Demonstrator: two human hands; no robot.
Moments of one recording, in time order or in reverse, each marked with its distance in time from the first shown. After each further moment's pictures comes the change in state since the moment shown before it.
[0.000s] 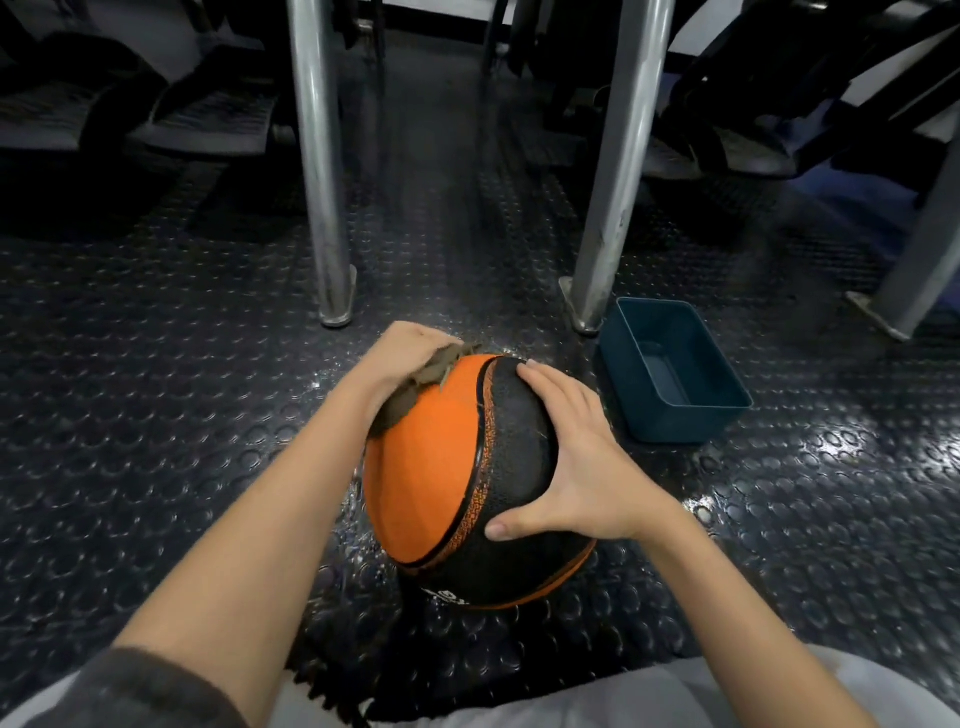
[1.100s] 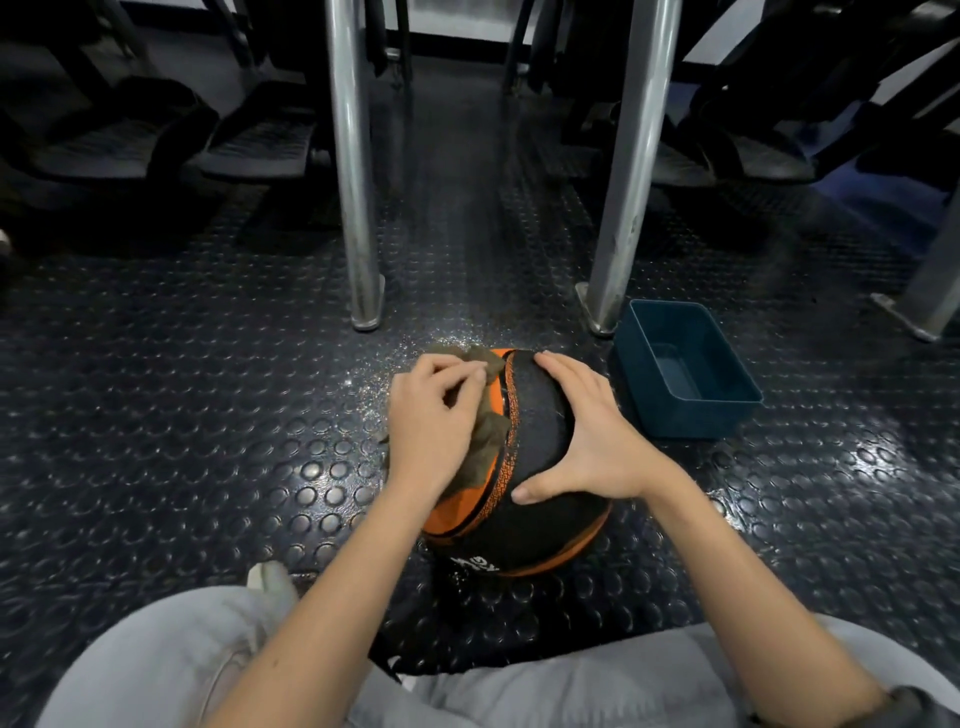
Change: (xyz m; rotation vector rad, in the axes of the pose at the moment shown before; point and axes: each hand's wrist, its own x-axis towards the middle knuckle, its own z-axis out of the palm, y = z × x) left_hand -0.098 -0.012 0.044 0.079 0.556 0.337; right_hand 0.003 0.005 -0.006 0.019 -0.017 -0.017
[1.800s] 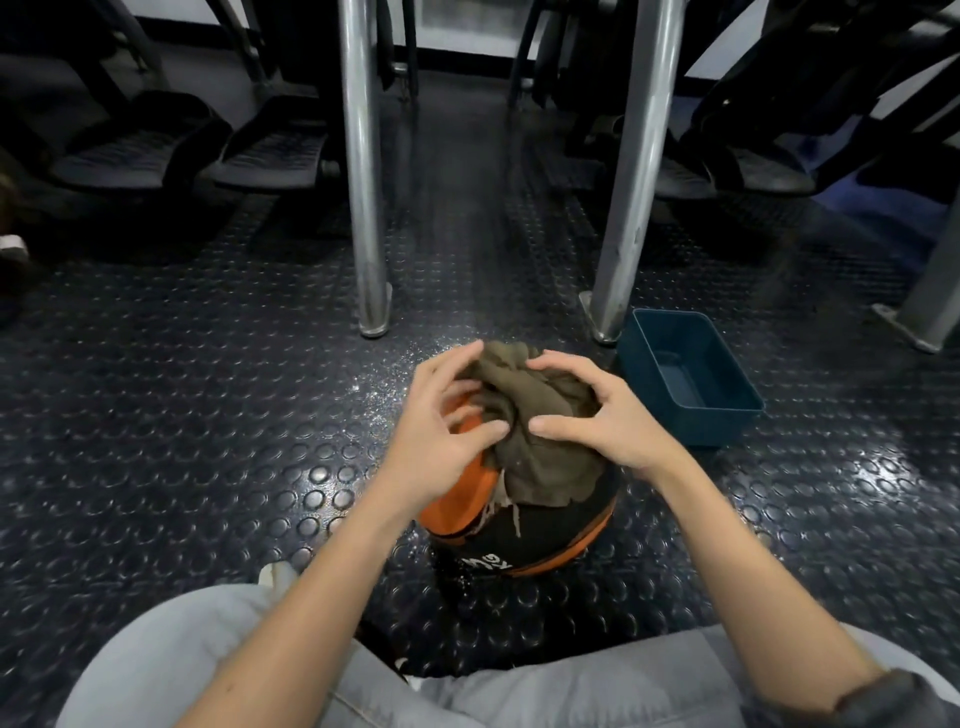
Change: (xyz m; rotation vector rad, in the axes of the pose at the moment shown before) left_hand -0.007 -0.002 -0.021 -0.516 -0.326 -0.019; right_hand 0.014 0.009 -0.008 0.482 0.115 -0.074
